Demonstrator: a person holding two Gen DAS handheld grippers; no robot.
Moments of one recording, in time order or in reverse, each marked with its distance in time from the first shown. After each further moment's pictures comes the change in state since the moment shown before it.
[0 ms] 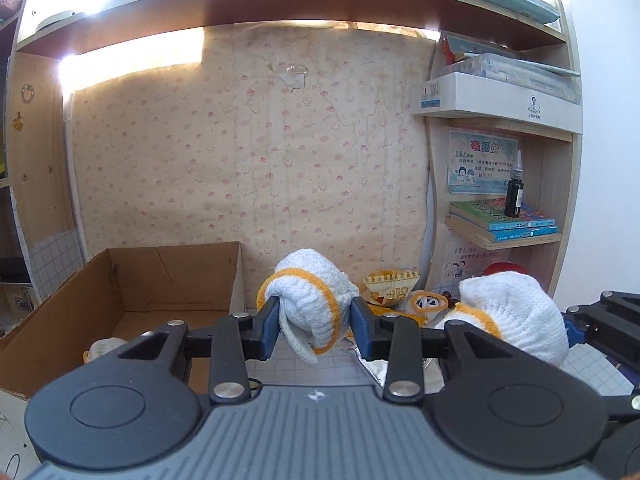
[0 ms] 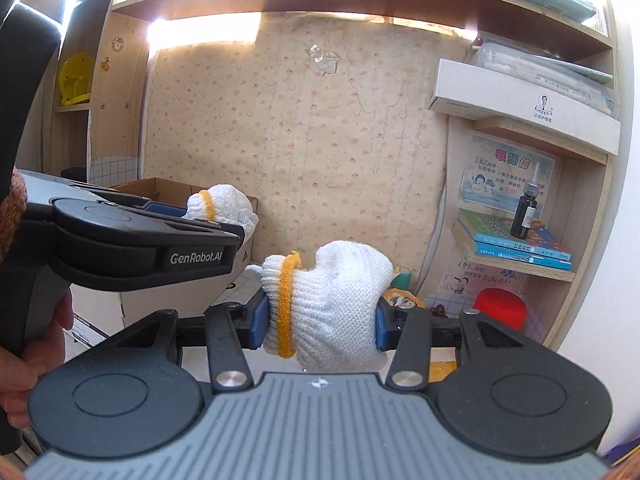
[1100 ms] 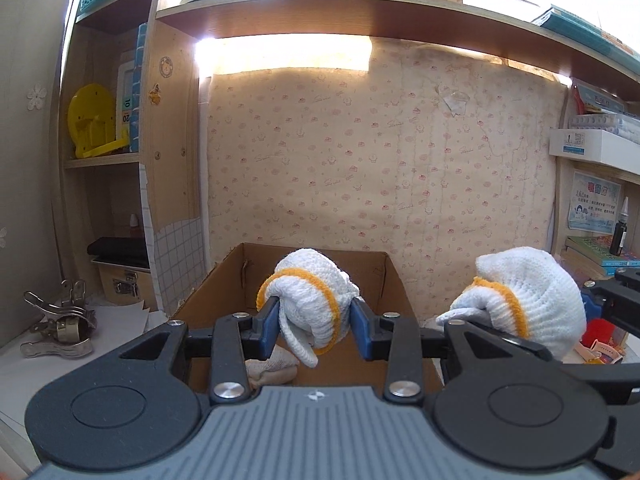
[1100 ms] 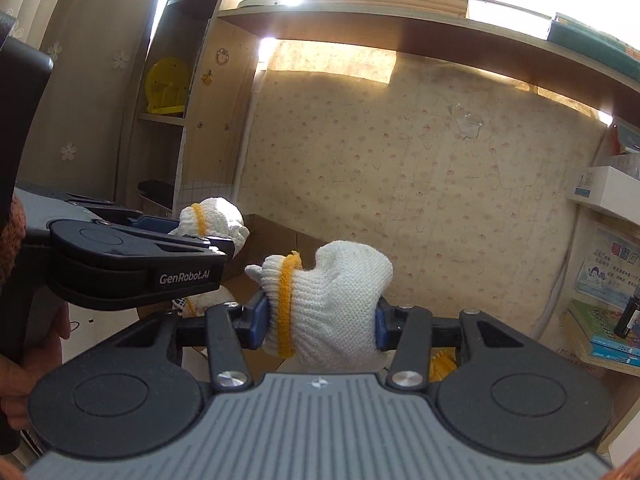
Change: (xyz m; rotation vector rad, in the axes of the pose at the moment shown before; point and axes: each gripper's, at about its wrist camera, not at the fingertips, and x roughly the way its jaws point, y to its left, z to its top) left arm -0.025 0.126 -0.003 -0.118 -0.017 0.218; right arm 0.027 0.102 0.055 -0.135 -0.066 0.195
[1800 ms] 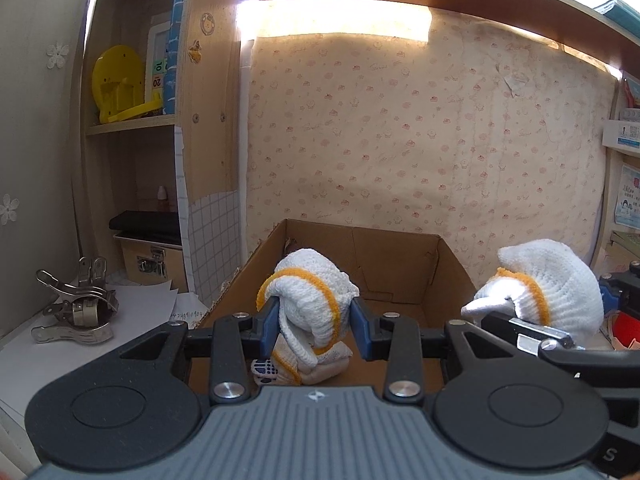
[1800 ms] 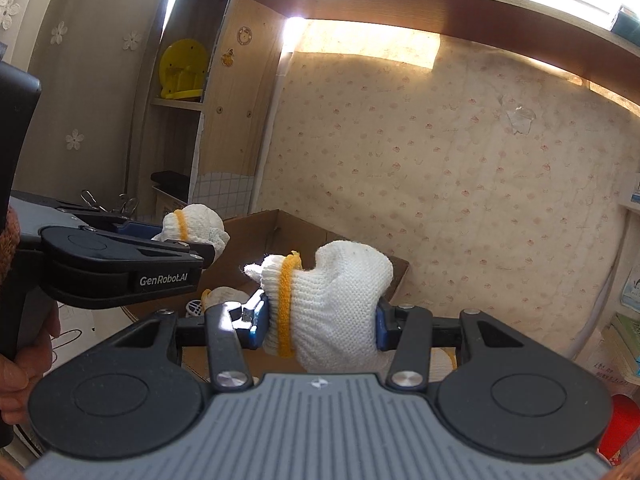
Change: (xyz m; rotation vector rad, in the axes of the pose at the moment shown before) left arm 0.034 0.037 -0.007 -0.032 0.060 0.064; right arm 0.056 0.016 0.006 -0.017 0.038 0.057
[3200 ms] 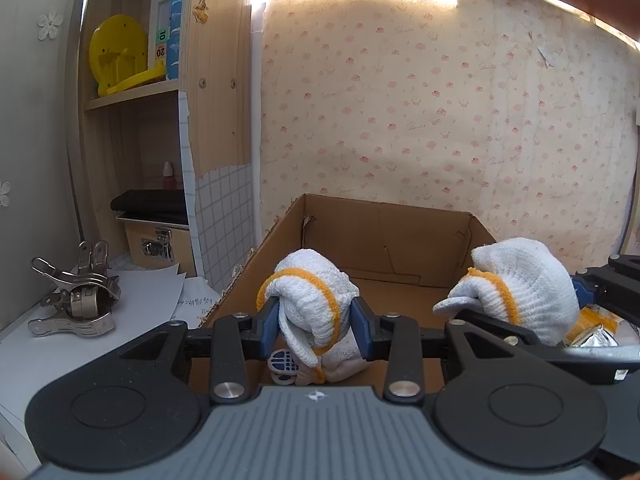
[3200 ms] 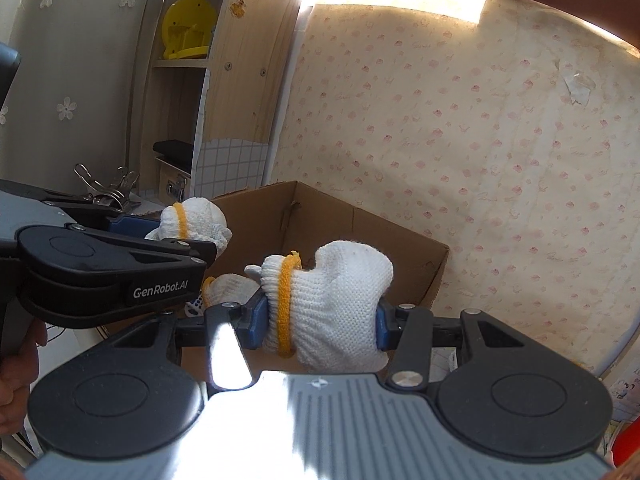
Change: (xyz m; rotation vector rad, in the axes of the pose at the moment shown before) left arm 0.036 0.009 -0.001 0.004 0.067 0.043; right arm 0.063 0.013 -0.002 -0.015 0.078 0.042
